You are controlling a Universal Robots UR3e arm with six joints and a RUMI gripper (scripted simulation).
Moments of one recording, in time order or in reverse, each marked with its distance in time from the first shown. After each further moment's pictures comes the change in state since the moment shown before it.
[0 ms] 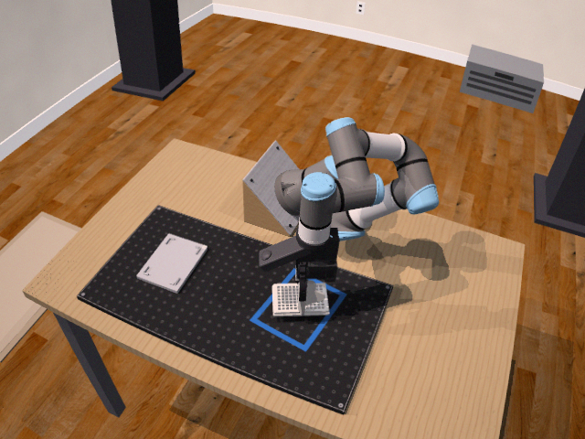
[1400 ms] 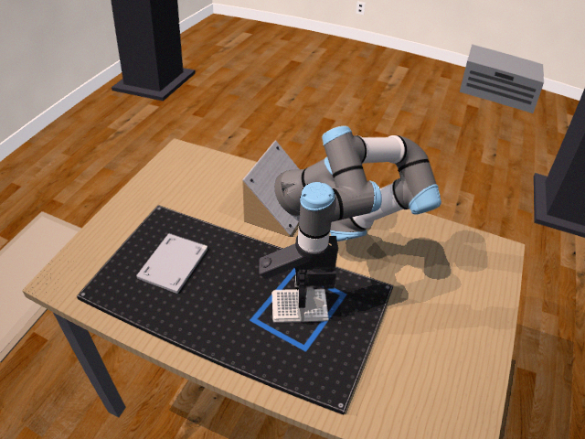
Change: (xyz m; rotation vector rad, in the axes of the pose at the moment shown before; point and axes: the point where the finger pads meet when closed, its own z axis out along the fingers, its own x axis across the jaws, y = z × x) arm 0.000 0.000 0.024 0.000 0.000 0.000
